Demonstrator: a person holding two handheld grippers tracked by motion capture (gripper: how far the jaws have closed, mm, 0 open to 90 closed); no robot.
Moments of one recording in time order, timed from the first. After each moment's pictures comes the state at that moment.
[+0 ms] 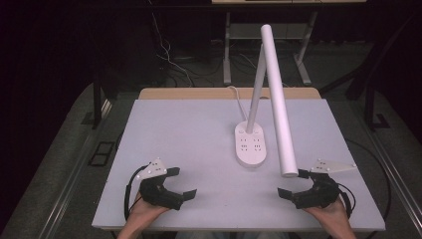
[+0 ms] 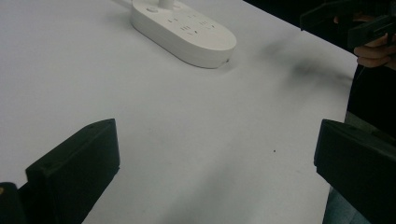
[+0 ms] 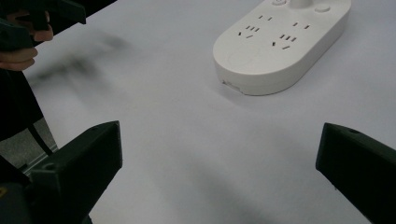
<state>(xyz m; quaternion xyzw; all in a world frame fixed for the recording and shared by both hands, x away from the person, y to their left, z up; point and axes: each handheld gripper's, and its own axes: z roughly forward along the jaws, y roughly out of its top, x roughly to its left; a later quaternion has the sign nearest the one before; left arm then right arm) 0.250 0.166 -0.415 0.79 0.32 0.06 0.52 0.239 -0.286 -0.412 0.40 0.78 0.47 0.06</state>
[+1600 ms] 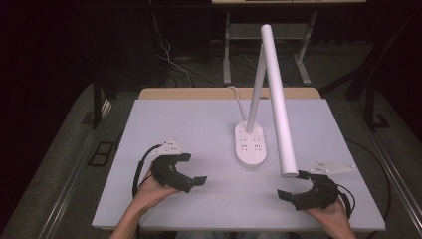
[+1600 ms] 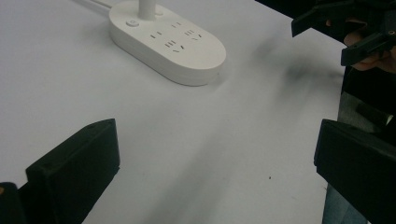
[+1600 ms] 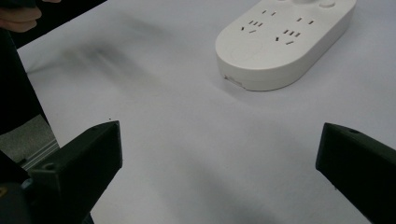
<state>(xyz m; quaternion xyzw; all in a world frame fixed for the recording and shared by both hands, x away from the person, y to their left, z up) 0.288 0.136 -0.379 0.83 0.29 0.03 0.48 0.238 -0.285 -0.414 0.40 0.79 0.47 0.06</state>
